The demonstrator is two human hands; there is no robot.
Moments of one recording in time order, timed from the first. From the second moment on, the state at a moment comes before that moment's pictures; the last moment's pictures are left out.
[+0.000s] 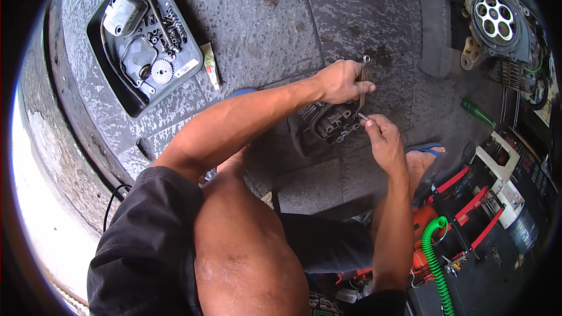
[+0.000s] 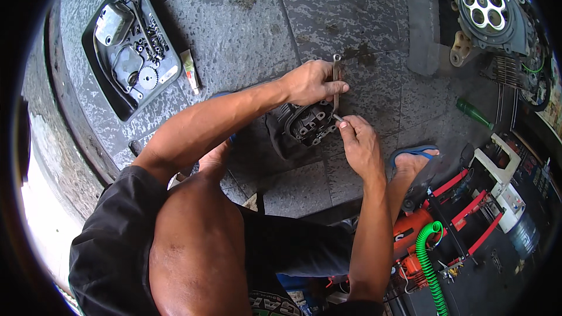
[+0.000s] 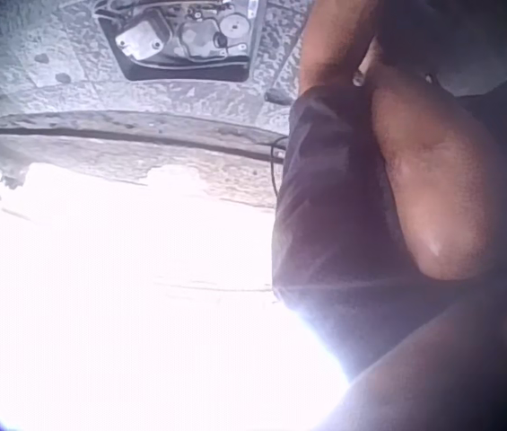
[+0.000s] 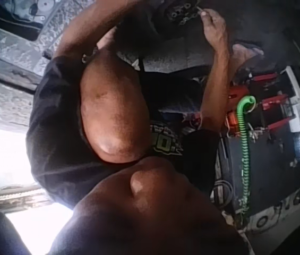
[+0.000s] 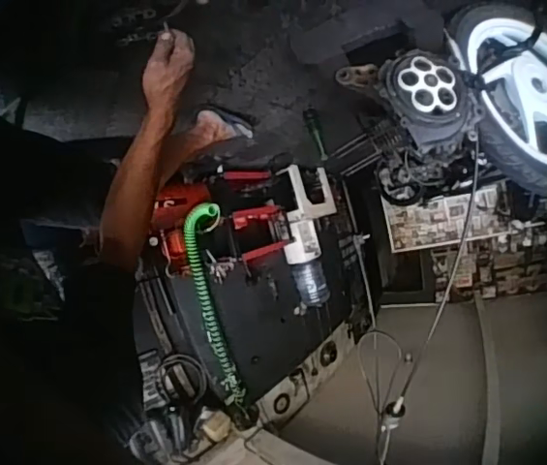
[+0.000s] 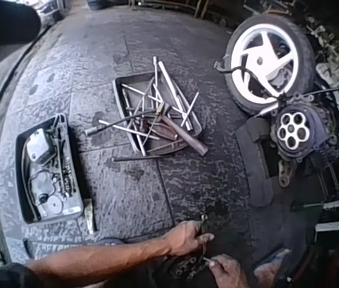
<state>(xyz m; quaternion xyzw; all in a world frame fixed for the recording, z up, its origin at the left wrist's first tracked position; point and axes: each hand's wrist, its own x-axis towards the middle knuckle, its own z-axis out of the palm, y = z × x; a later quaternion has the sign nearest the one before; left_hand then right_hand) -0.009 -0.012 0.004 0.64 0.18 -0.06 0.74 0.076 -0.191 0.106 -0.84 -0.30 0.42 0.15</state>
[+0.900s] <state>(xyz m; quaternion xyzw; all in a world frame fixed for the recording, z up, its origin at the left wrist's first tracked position) -0.006 -0.016 0.002 0.69 0.19 -0.04 0.70 0.109 -0.150 0.122 -0.66 -0.69 0.27 -0.10</state>
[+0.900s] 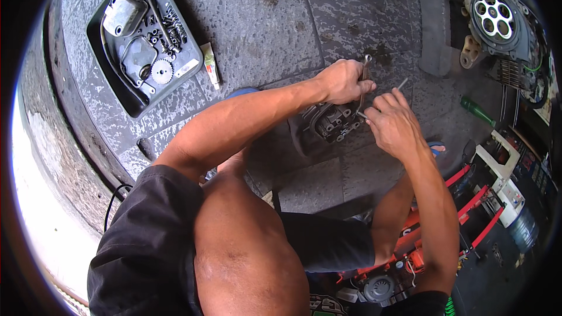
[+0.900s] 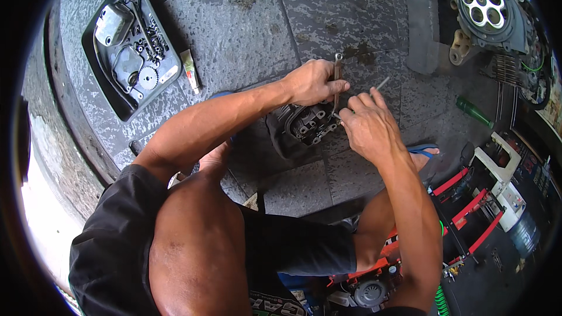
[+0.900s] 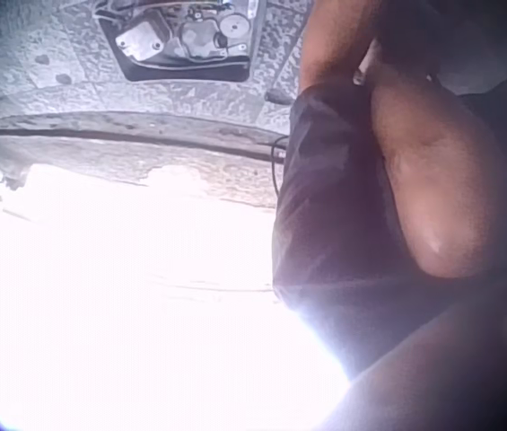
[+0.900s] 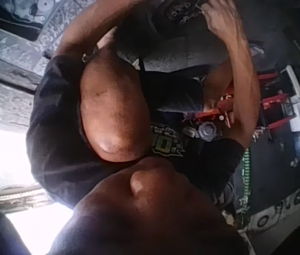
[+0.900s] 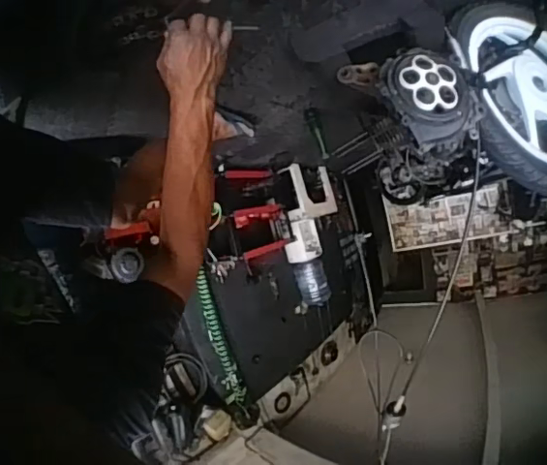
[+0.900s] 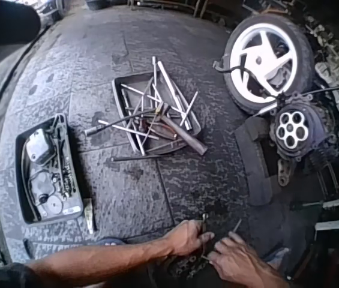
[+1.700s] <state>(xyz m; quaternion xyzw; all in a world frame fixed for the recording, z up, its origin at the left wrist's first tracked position) -0.009 -0.017 0.008 0.69 0.21 -0.04 0.70 0.034 -0.186 0.101 -0.72 0.25 0.45 0.46</state>
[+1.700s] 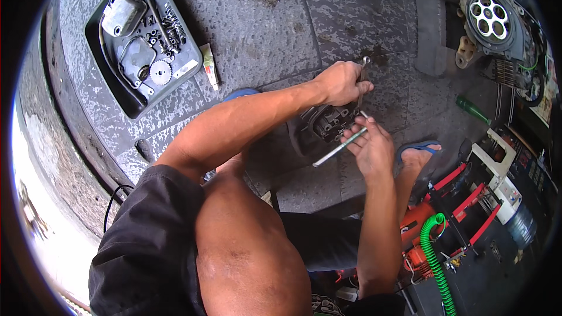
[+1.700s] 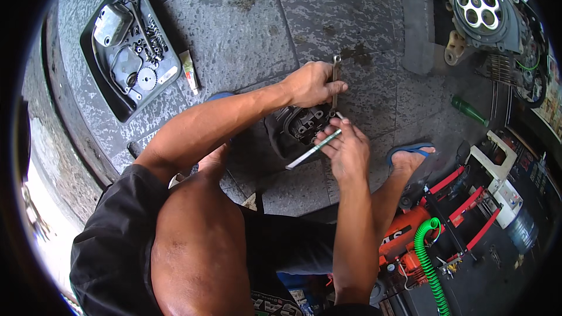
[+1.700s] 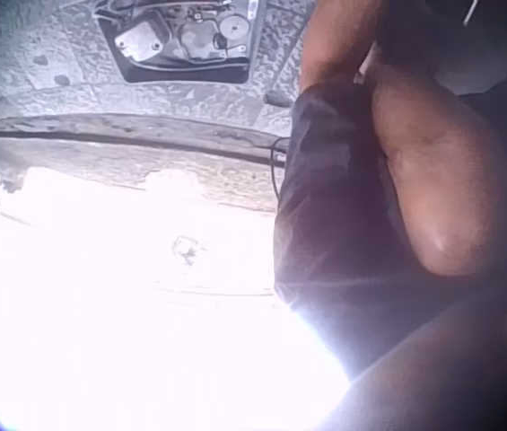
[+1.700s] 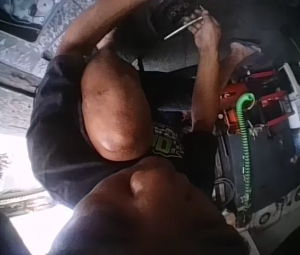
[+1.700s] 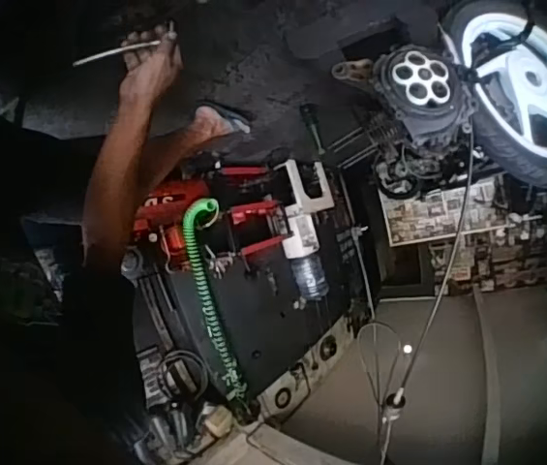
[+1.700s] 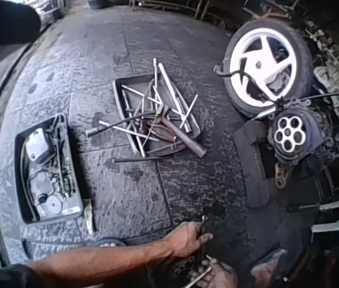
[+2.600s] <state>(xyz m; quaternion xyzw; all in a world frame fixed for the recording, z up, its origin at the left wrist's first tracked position) -0.004 -0.018 0.005 0.70 0.20 -0.03 0.69 0.099 -0.159 0.121 -0.69 -0.68 0.24 -0.09</state>
